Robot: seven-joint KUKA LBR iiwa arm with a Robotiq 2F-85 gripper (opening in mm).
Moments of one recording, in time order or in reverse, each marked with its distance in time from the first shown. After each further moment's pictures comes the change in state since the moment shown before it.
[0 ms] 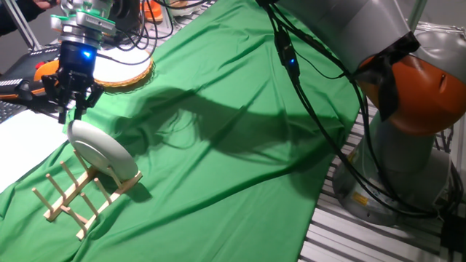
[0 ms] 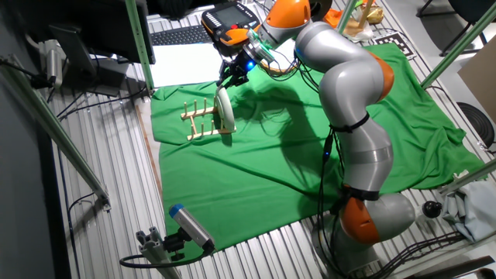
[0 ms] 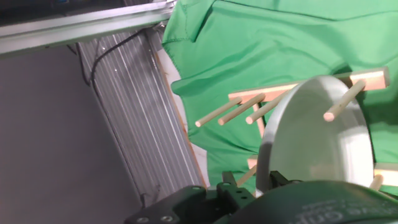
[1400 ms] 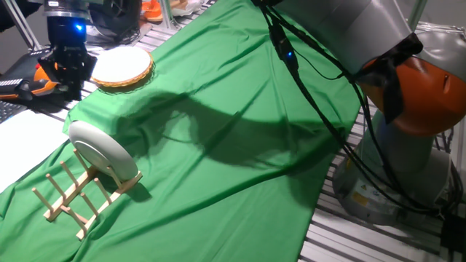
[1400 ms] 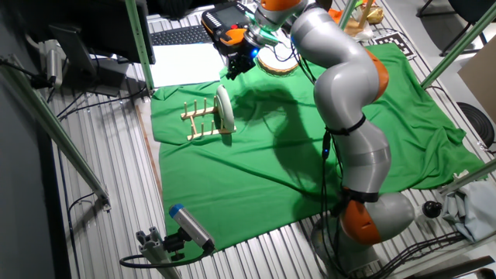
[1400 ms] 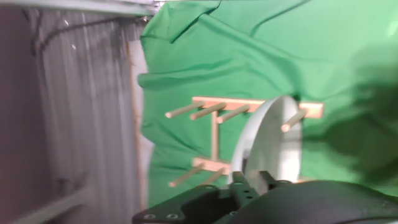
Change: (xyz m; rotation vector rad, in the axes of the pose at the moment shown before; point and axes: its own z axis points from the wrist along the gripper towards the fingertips) arm 0.007 0.006 -0.060 0.329 -0.048 -0.291
